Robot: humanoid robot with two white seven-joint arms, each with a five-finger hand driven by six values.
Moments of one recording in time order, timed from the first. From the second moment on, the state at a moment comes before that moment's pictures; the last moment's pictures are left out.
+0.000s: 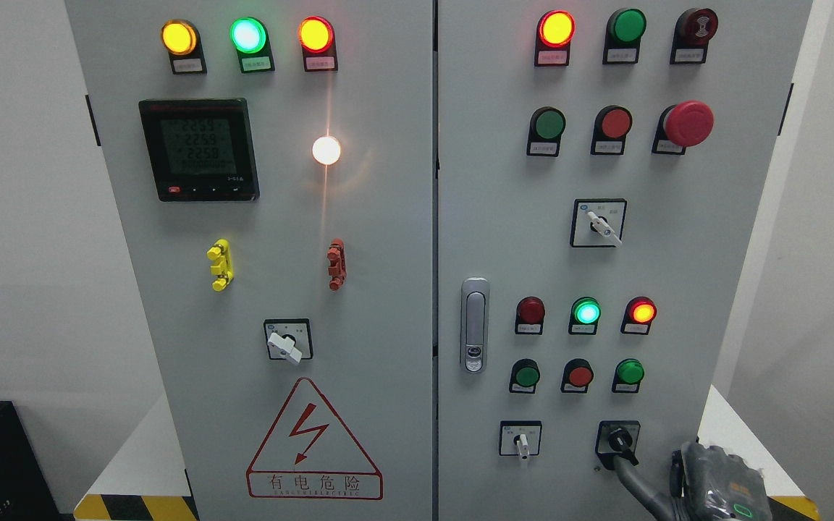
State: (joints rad) left arm 0.00 -0.10 -0.13 0.00 0.06 -0.07 -0.02; right arm -0.28 0.06 -0.18 -1.66 1.32 0.25 0.24
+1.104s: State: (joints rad) left arm 0.00 -0.10 -0.13 0.00 0.06 -0.07 -0.02; right arm -0.28 0.05 -0.20 -1.65 1.32 0.25 0.24
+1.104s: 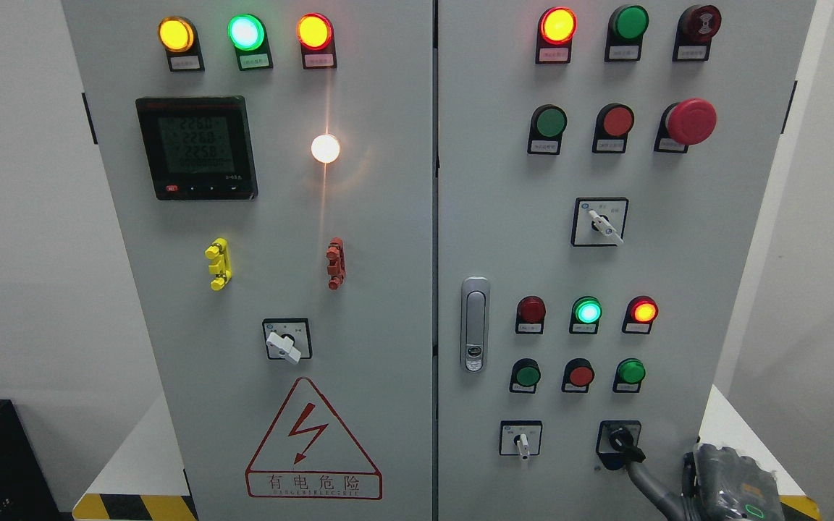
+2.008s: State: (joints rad) left arm 0.00 -0.10 -0.13 0.00 0.06 -0.07 -0.02; right arm -0.27 0.05 -0.18 -1.67 1.31 0.25 0.24
